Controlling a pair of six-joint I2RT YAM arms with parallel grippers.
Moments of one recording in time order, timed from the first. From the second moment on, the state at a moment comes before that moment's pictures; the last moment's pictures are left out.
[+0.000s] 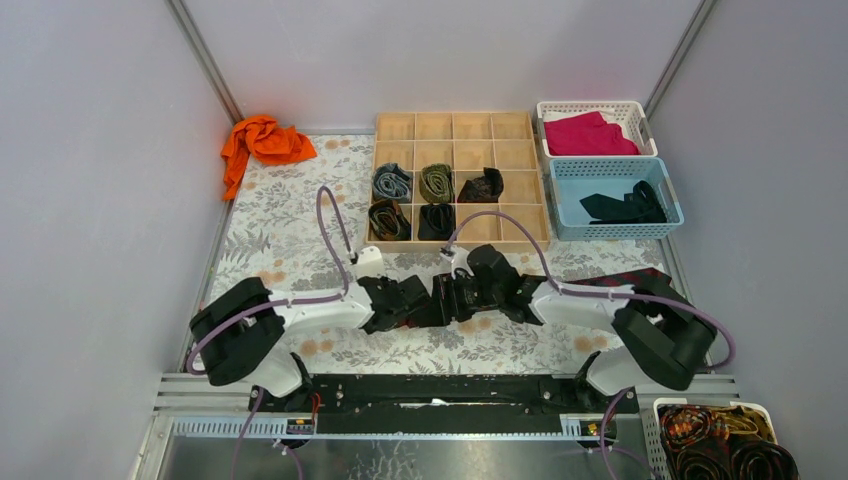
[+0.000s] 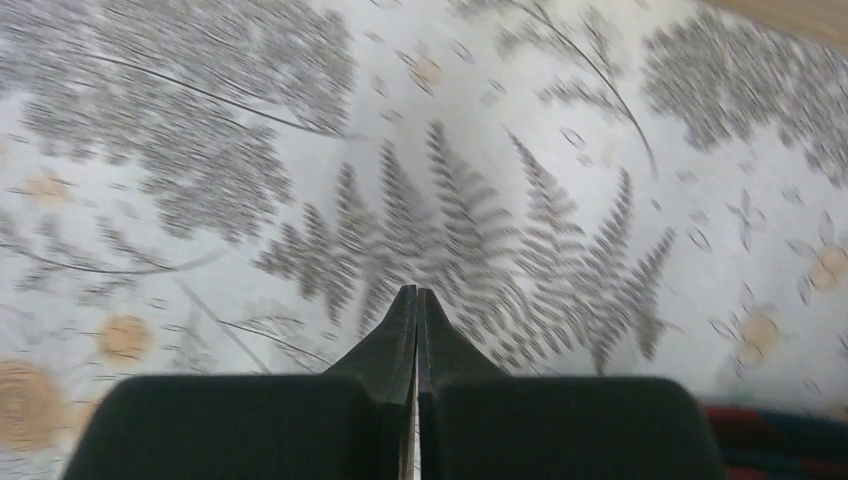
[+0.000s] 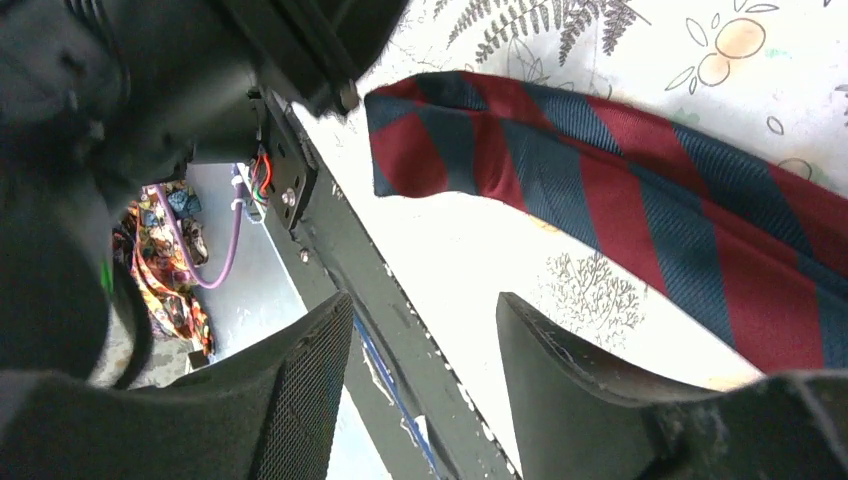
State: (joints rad) left arm -1.01 1.51 0.71 -0.61 -0.76 -1.29; right arm 0.86 1.48 0.60 0.21 -0.52 0.71
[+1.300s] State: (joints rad) left arm -0.83 1.14 0.67 -0.64 -0.76 -1.04; right arm 0.94 1.66 0.78 0.00 -0.05 0.67
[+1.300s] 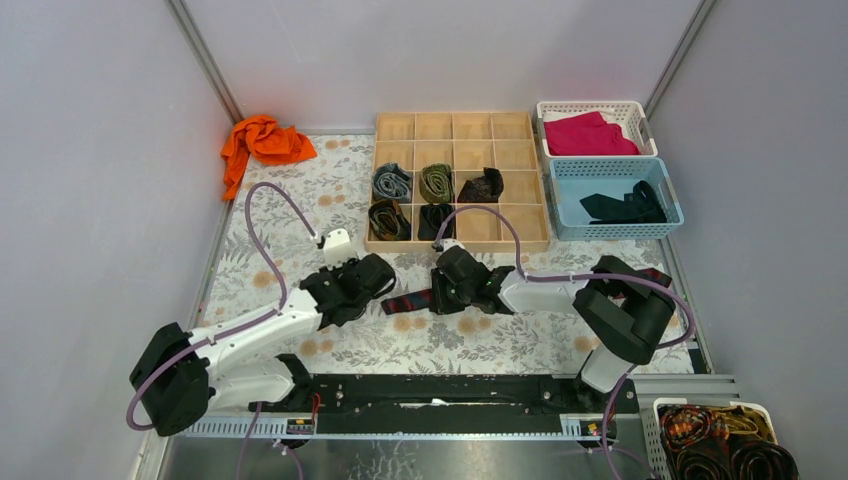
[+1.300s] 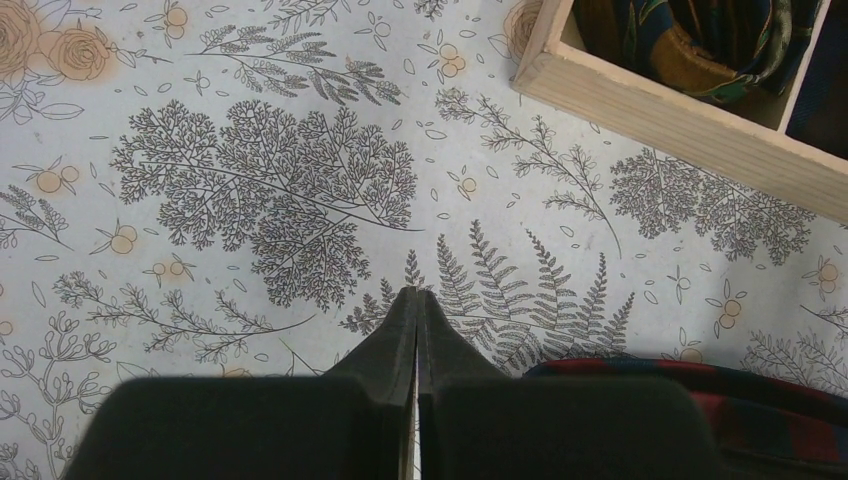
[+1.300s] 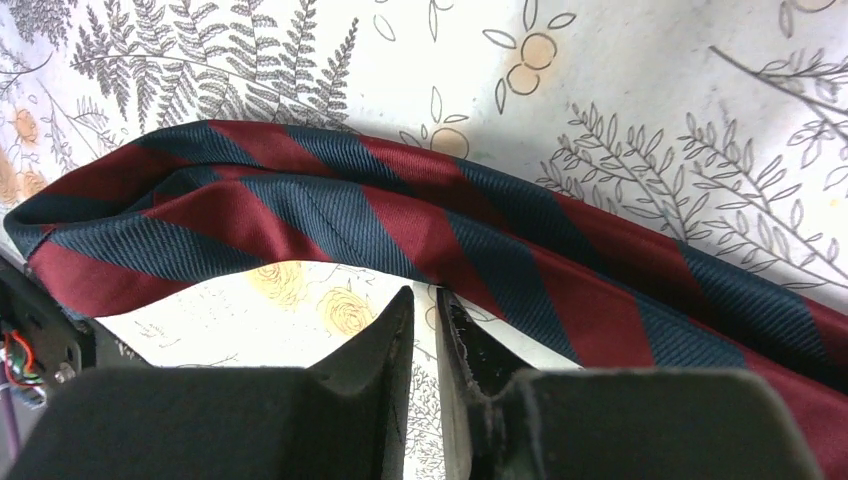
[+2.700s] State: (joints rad) left arm -0.79 1.68 0.72 0.23 -0.13 -0.59; right arm 0.96 1.33 0.45 0.05 0.15 0.78
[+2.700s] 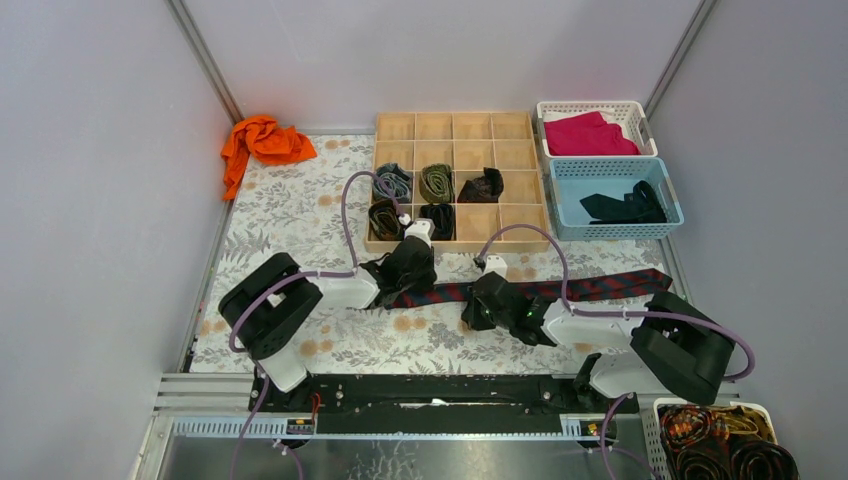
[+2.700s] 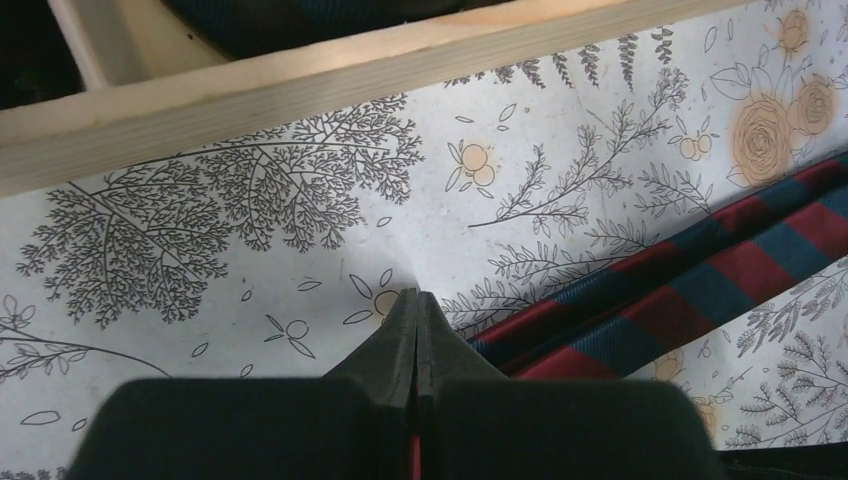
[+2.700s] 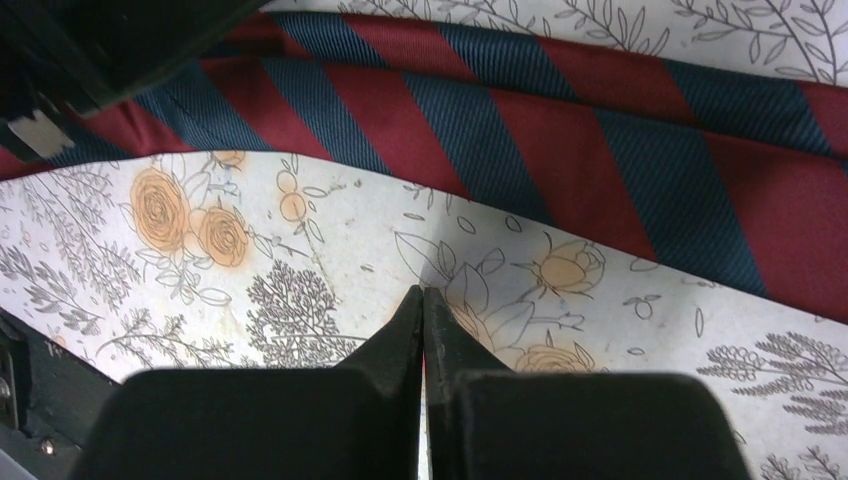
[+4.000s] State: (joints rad) left arm -0.80 1.77 0.73 0.37 -0.18 -0.60; right arm 0.97 1.47 0.58 0.15 0.27 0.72
